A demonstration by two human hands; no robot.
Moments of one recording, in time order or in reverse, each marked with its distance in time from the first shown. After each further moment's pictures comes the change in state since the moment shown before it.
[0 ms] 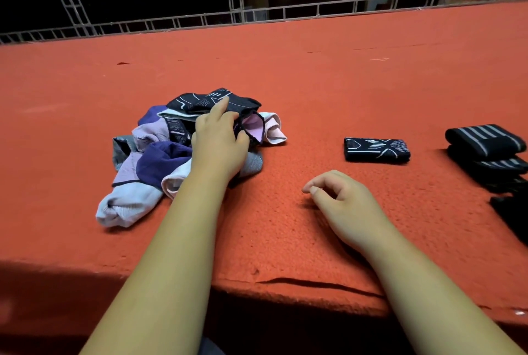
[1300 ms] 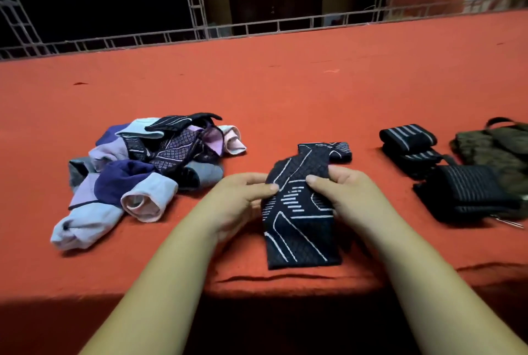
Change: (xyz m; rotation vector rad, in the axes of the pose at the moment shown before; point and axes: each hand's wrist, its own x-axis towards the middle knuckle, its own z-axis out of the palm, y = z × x) left_hand -0.094 0.097 0.002 -1.304 -0.774 -0.383; right_hand -0.033 -0.018 -0.084 0.572 -0.003 0.350
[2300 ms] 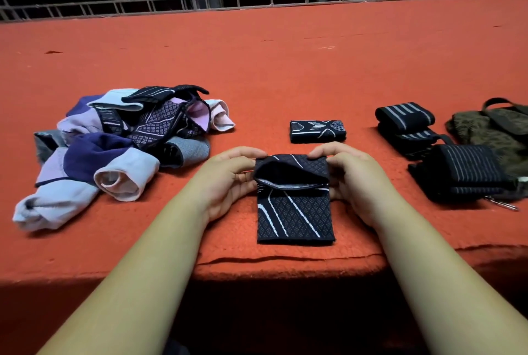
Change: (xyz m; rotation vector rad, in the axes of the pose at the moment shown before) left_hand 0.028 -0.022 -0.013 -0.085 0.090 0.005; right_hand 0.021 0.024 -0.020 0.088 0.061 0.056
